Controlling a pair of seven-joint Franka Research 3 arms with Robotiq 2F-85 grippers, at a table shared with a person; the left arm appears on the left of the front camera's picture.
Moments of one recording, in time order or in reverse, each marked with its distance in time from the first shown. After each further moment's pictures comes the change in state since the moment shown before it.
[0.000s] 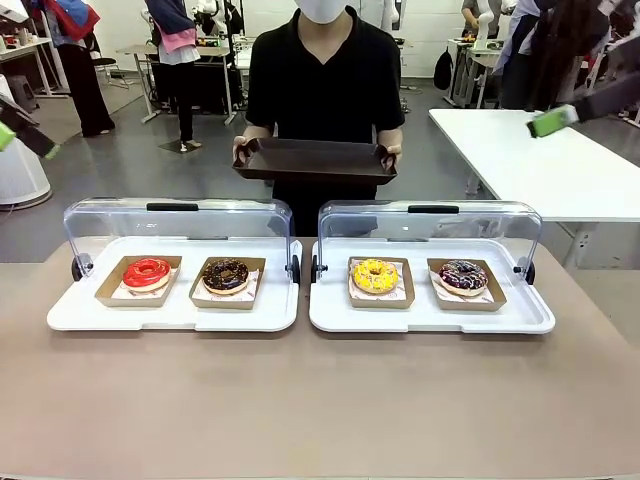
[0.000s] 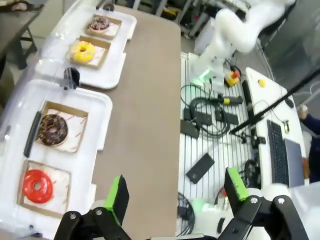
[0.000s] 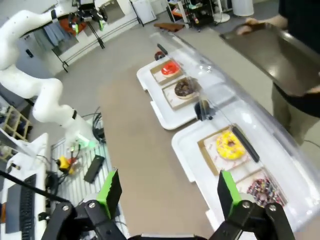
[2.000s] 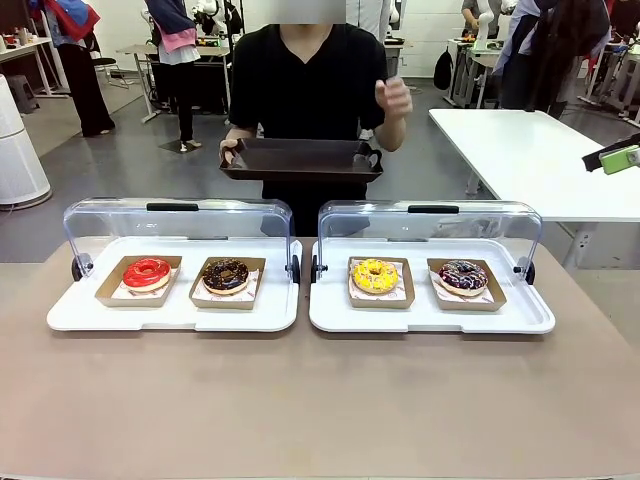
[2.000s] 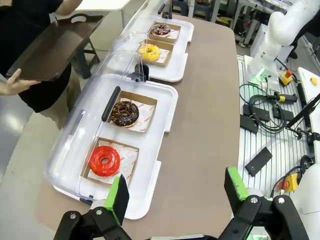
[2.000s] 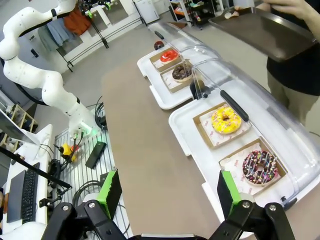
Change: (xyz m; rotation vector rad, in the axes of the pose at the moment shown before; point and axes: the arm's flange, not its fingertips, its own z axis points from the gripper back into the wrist) left arm -0.069 0.001 0.068 0.307 -0.116 -0.102; right arm -0.062 -0.026 0.042 0.032 -0.003 -0.021
